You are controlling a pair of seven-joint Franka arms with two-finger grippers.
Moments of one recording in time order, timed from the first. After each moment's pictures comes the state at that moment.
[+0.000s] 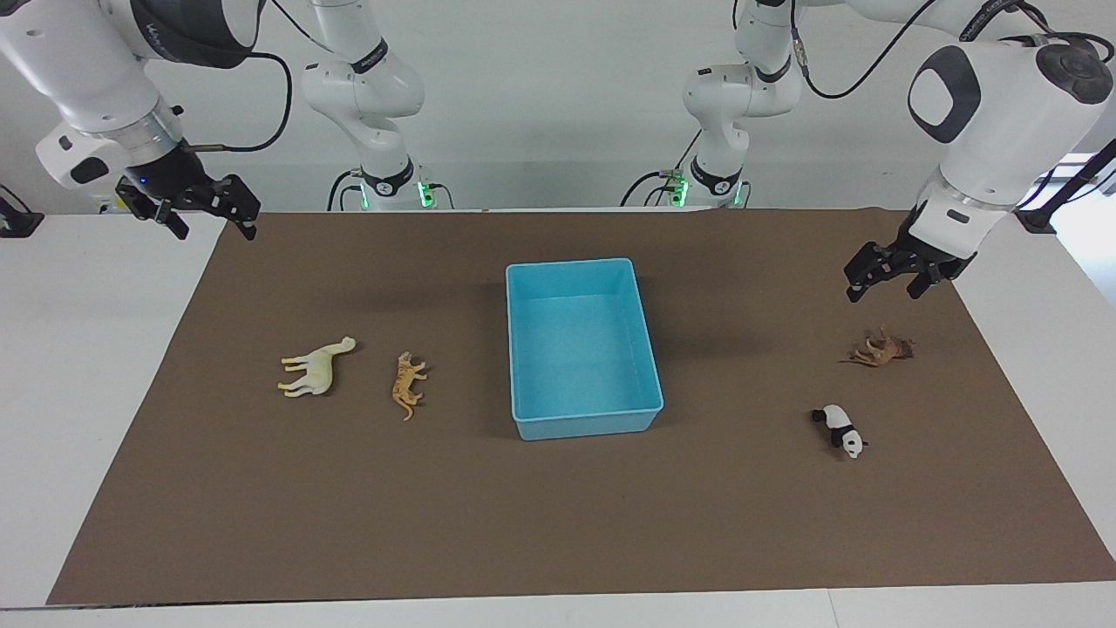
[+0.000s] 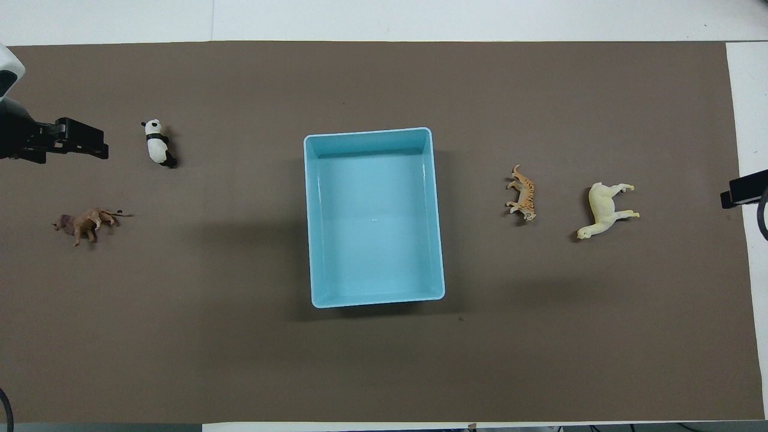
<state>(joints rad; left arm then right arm) -0.04 0.14 0.02 -1.54 -0.02 1.70 0.01 -0.08 -0.04 -0.06 -1.66 -0.02 1.54 -0.12</state>
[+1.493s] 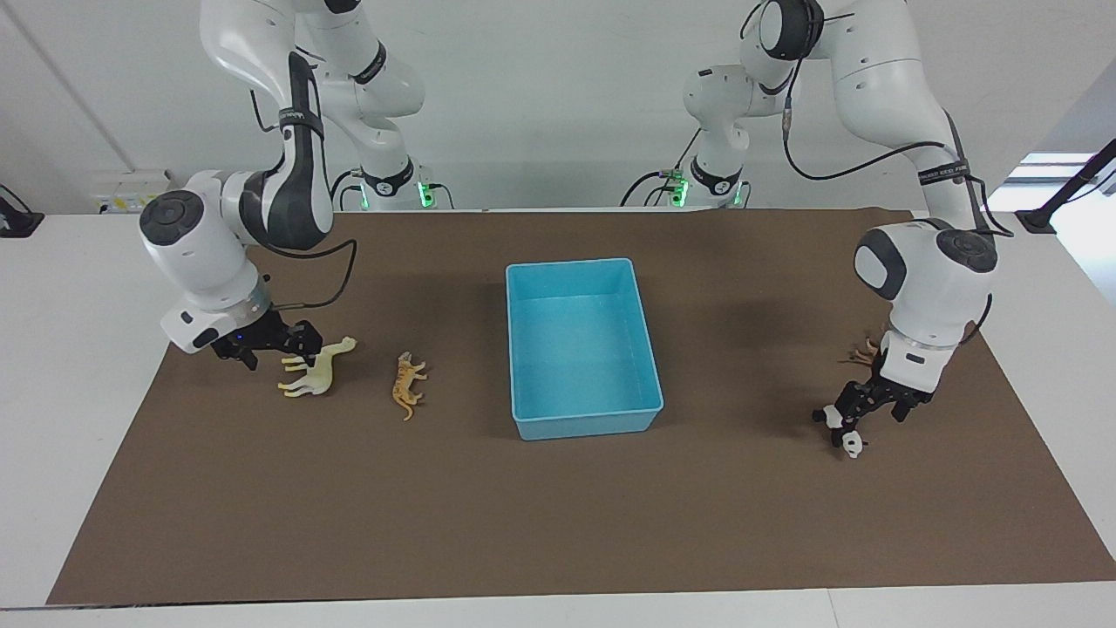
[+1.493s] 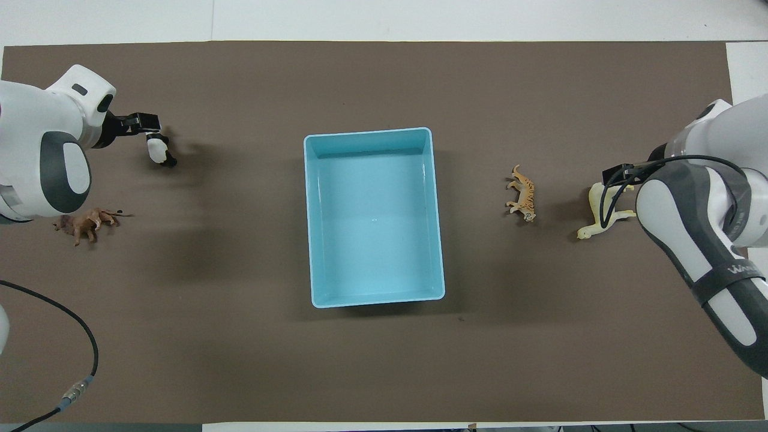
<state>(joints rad) 0.01 0.44 0.03 -1.76 -0.02 2.48 -0.04 -0.03 0.21 -0.06 -1.98 -0.02 2.20 -0.13</state>
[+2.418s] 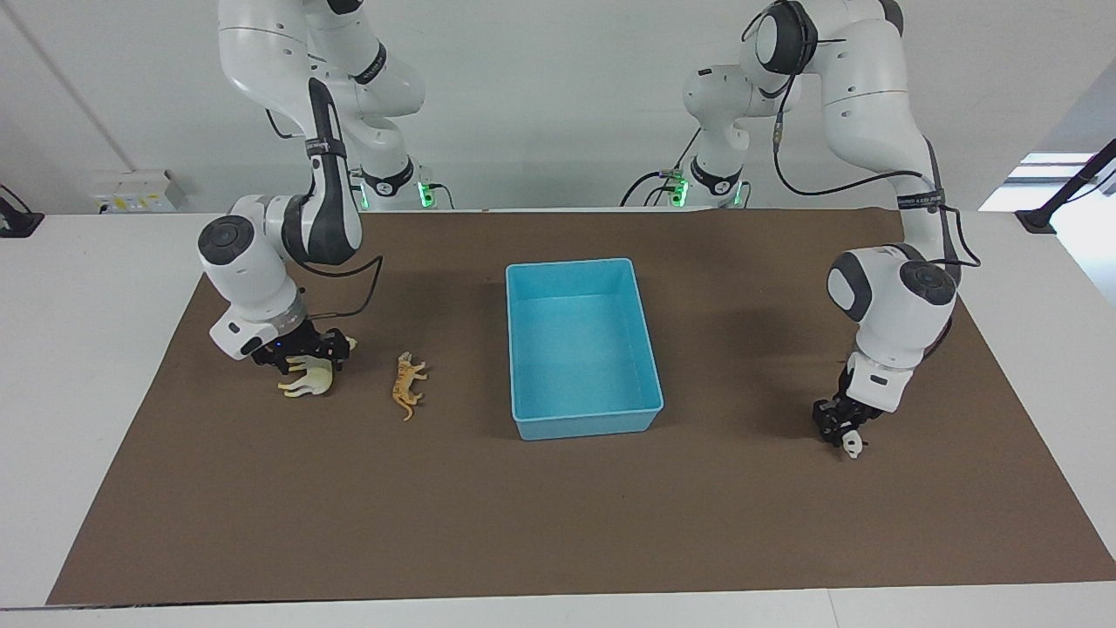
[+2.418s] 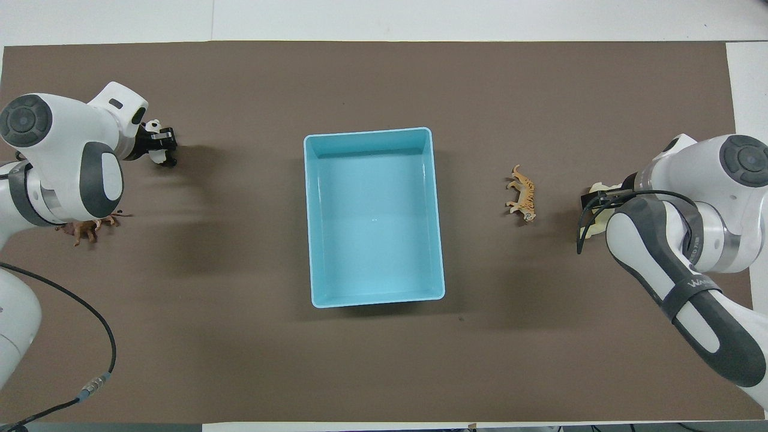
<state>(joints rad) -0.02 0.48 0.03 -1.79 -0.02 2.47 -0.12 -0.02 0.21 -0.06 -2.13 -0.02 2.35 -0.12</state>
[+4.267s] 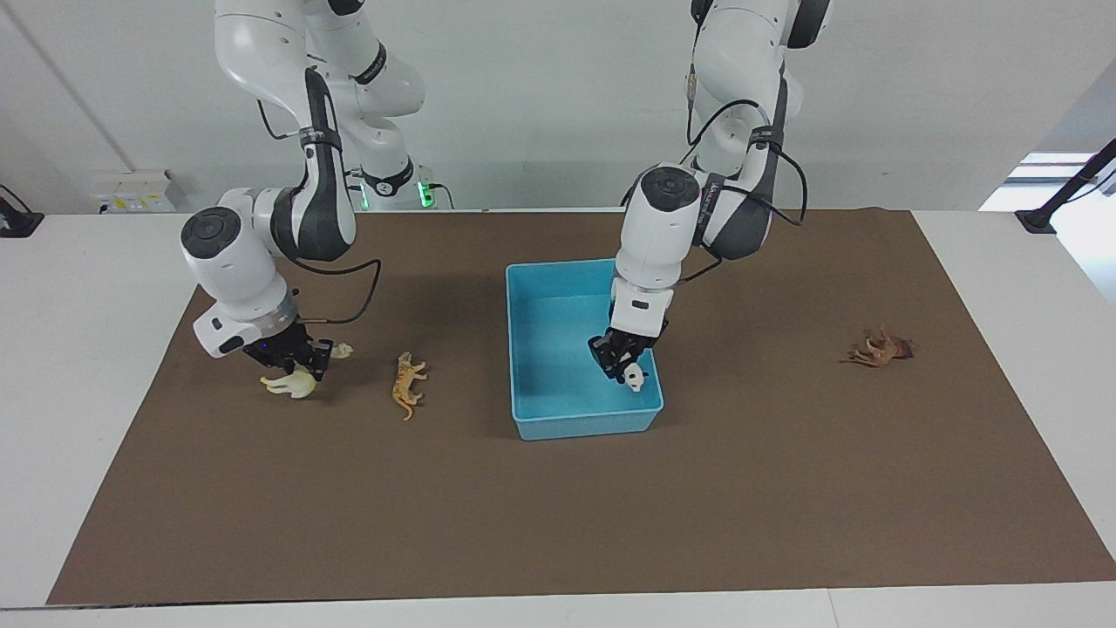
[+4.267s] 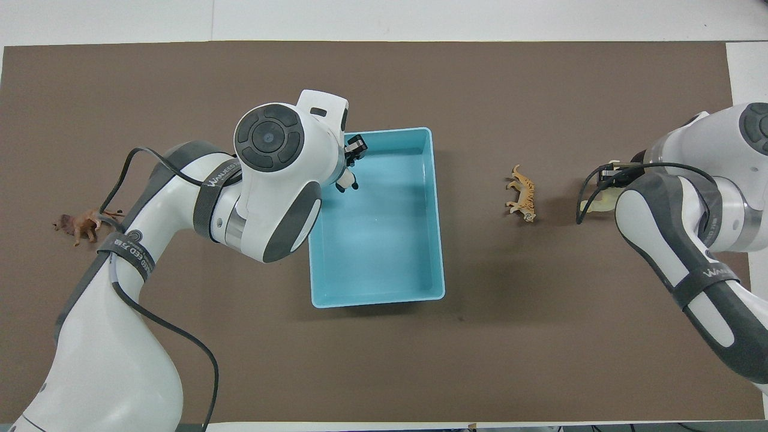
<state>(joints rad) -0.57 0.35 0.02 -1.69 -0.02 2.23 -0.98 0.00 0.22 -0.06 -1.98 -0.02 2.21 0.06</state>
